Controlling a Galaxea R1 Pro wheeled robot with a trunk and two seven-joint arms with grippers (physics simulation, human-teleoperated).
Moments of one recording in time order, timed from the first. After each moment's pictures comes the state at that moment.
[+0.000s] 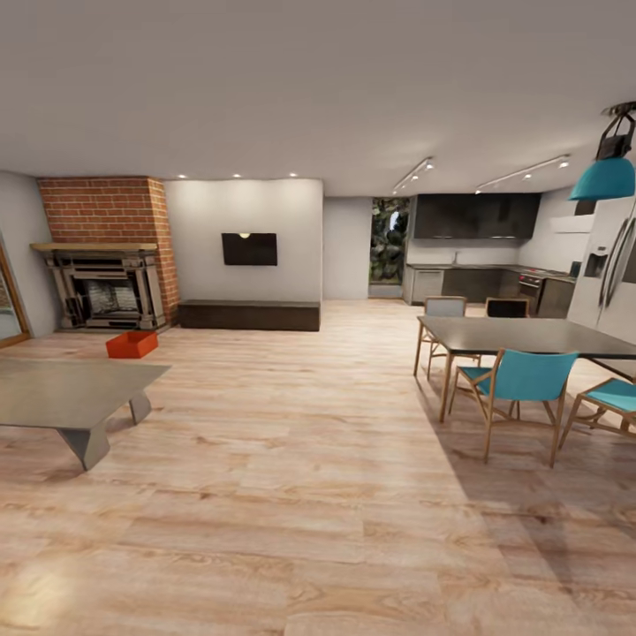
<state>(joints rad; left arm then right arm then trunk) -0.19 -0.04 -0.06 -0.01 0.31 -0.07 0.12 -0.13 0.04 0.27 0.03 -0.03 -0.18 -0.07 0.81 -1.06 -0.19</state>
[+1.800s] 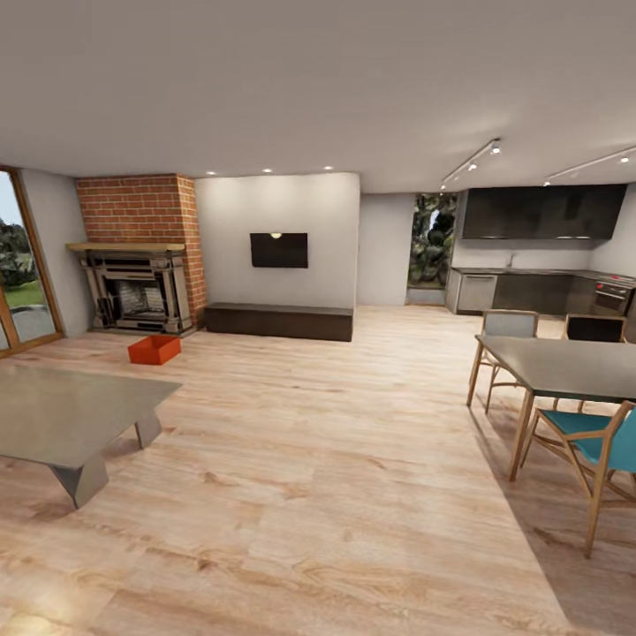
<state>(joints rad) -0.19 -0.04 -0.06 -0.01 0.31 -0.08 0.12 -0.13 0.08 0.27 0.03 -0.04 -0.18 -0.07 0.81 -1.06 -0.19</state>
